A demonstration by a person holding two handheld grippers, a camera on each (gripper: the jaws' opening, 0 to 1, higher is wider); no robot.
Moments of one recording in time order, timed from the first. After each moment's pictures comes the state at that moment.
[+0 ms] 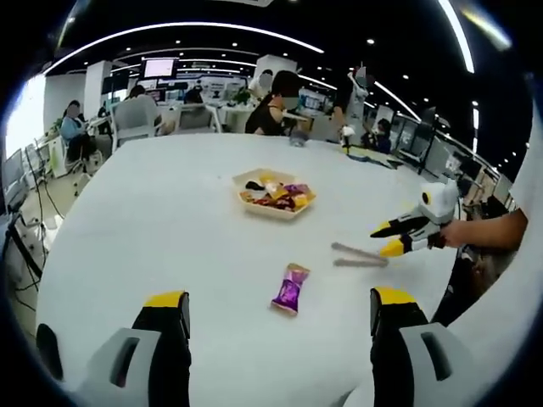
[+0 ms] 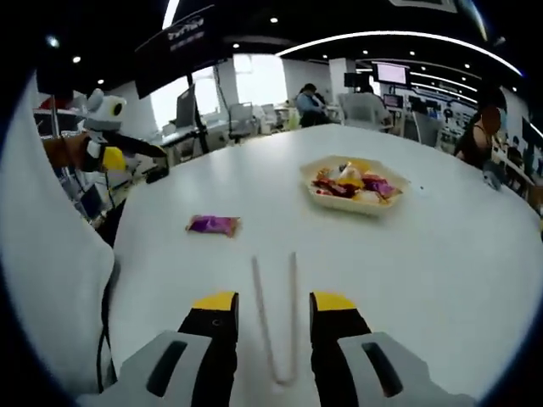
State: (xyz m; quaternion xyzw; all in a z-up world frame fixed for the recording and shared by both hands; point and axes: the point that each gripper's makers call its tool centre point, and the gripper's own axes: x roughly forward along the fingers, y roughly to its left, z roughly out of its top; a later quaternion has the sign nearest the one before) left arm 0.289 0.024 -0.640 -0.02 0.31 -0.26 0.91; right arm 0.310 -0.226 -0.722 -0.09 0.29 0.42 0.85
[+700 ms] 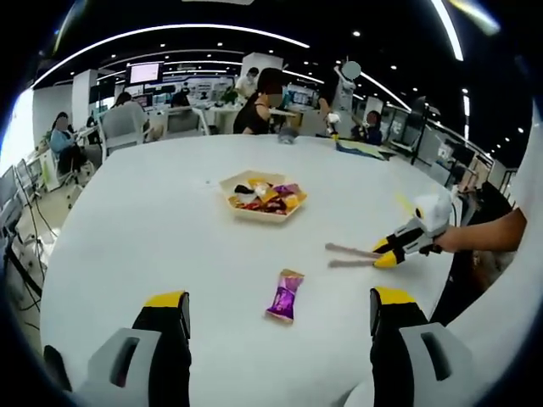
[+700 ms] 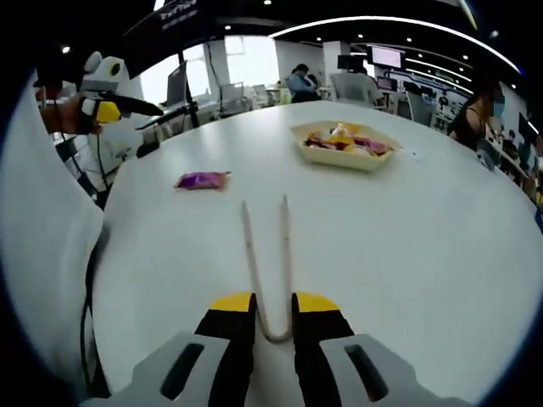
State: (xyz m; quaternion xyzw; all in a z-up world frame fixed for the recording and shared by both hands) left arm 0.298 0.008 -0.634 0.01 0.31 -0.29 0.91; right arm 0.305 -0.244 -0.756 -0.11 0.33 0.40 0.85
